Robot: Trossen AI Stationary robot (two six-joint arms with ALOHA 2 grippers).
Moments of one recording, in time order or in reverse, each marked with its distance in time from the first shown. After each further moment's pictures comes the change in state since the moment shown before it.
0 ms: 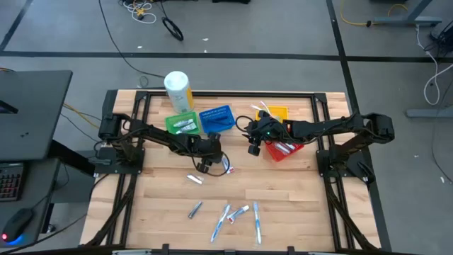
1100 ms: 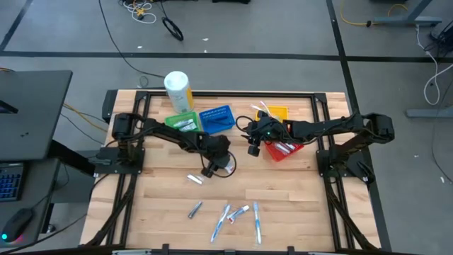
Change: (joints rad) left arm 0.061 0.158 0.102 0.017 0.384 0.047; right arm 0.000 0.000 0.000 0.023 -0.025 -0.011
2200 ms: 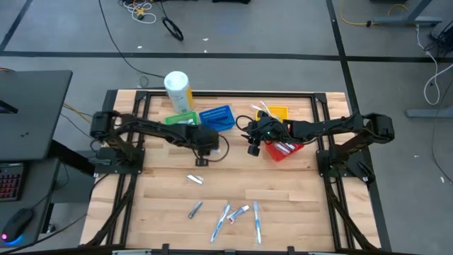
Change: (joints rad) left arm 0.015 -0.252 -0.007 -0.338 -0.329 -0.403; right arm 0.000 0.000 0.000 0.000 -0.001 0.012
